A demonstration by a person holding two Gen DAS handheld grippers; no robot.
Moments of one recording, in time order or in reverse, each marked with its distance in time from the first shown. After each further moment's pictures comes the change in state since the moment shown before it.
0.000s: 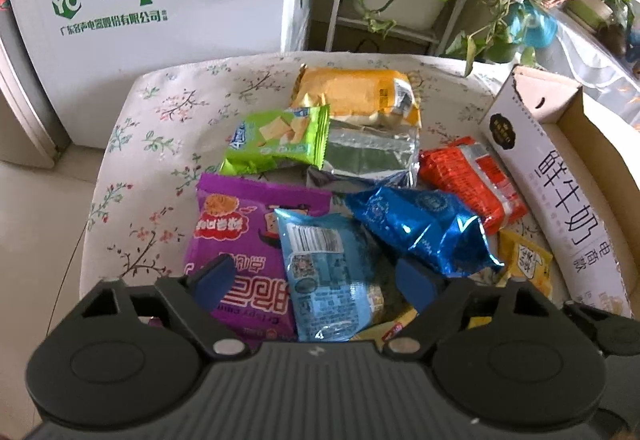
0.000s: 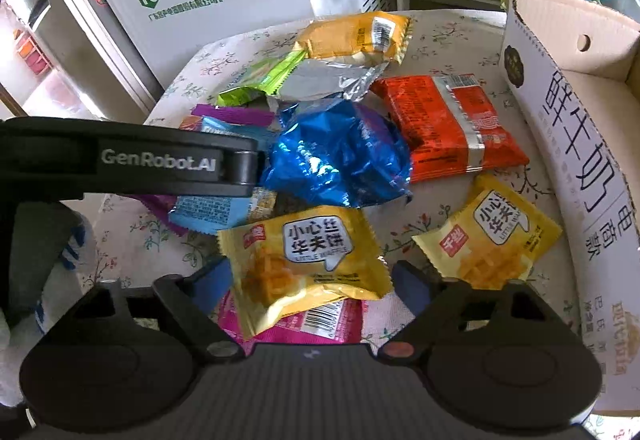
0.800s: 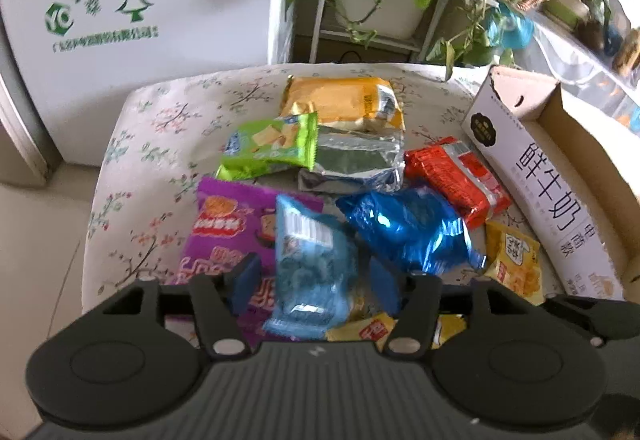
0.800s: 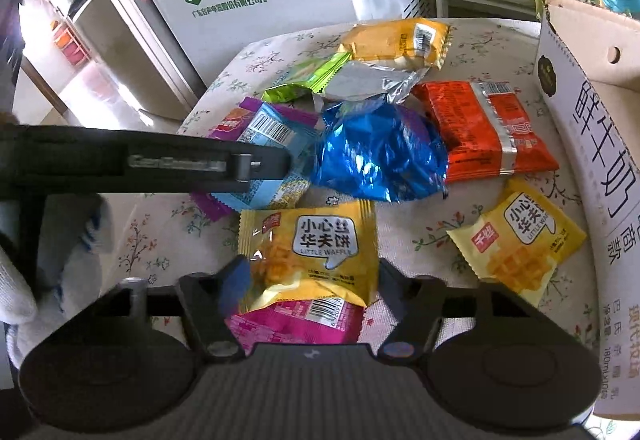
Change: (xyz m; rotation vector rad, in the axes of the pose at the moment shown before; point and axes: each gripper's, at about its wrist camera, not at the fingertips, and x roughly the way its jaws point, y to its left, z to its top) left arm -0.008 -0.001 -0.008 0.054 -0.048 -0.030; right arm -0.008 0.007 -0.006 -0.053 -0.005 0.092
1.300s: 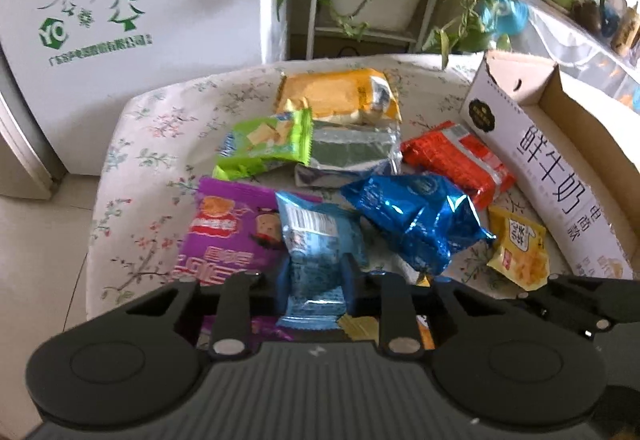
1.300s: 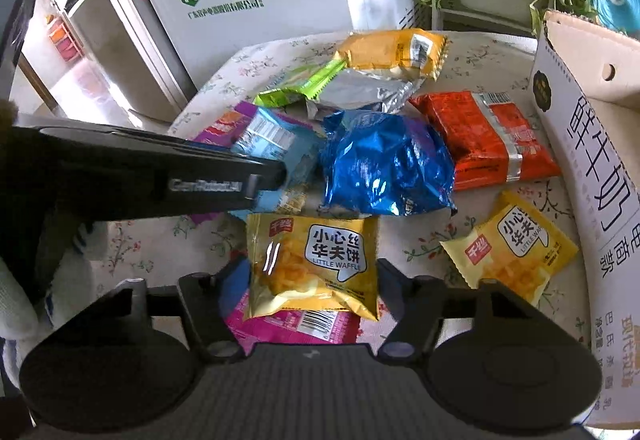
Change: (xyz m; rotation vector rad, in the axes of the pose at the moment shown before) left arm -0.006 -0.002 -0.005 0.039 -0.002 0.023; right arm -0.002 0.002 0.001 -0.033 -0.033 -0.029
